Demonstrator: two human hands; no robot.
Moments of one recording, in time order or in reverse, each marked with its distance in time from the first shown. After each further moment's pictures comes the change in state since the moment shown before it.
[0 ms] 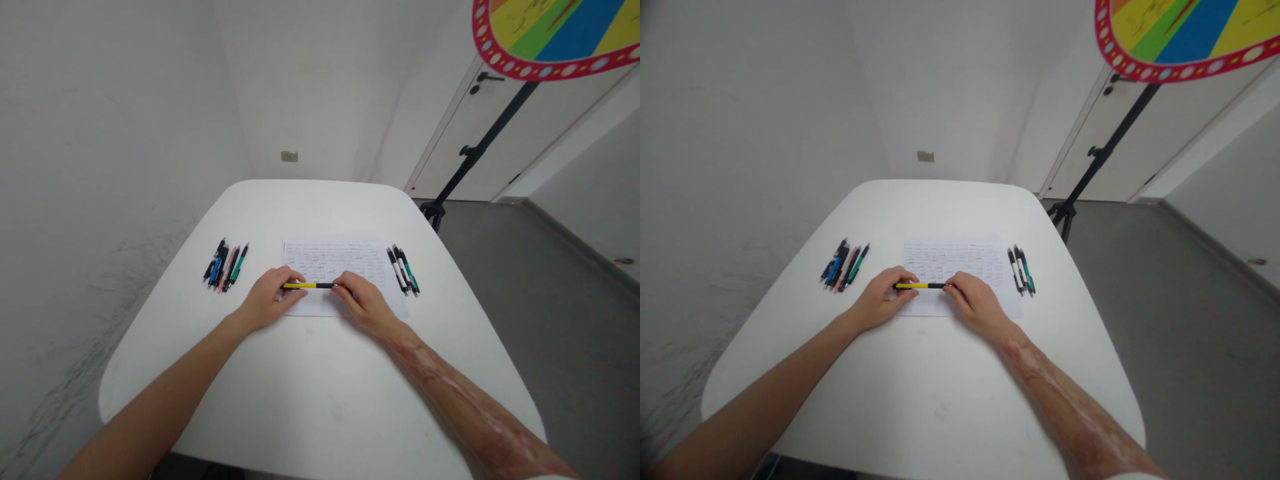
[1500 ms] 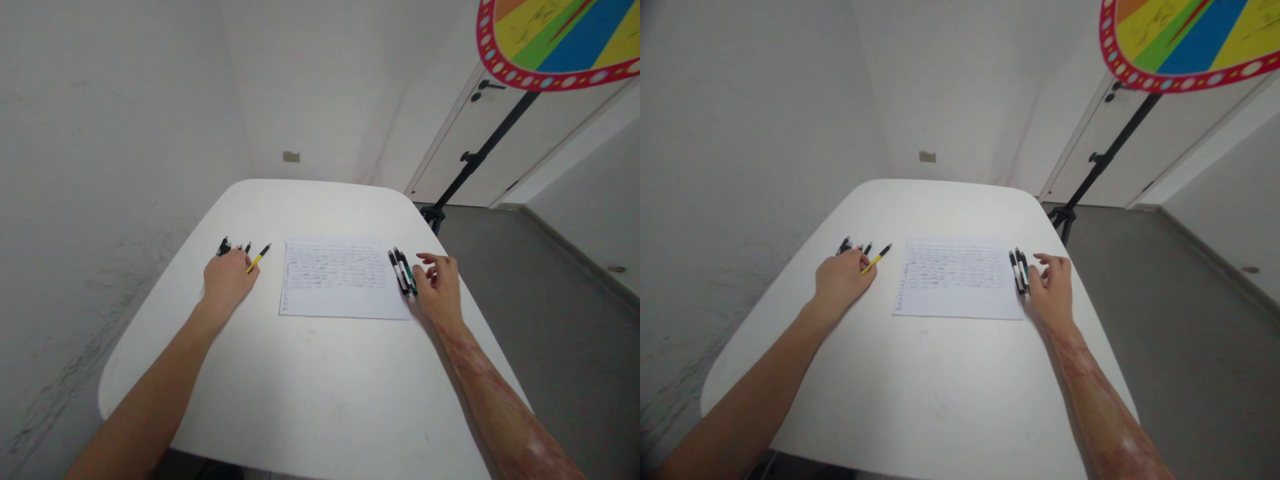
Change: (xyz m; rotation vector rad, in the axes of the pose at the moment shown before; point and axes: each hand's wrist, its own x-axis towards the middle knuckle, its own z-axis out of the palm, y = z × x) left_hand 0.003 -0.028 -0.058 0.834 -0.007 -0.599; right_hand -0.039 0.078 -0.085 -0.306 0.645 0.291
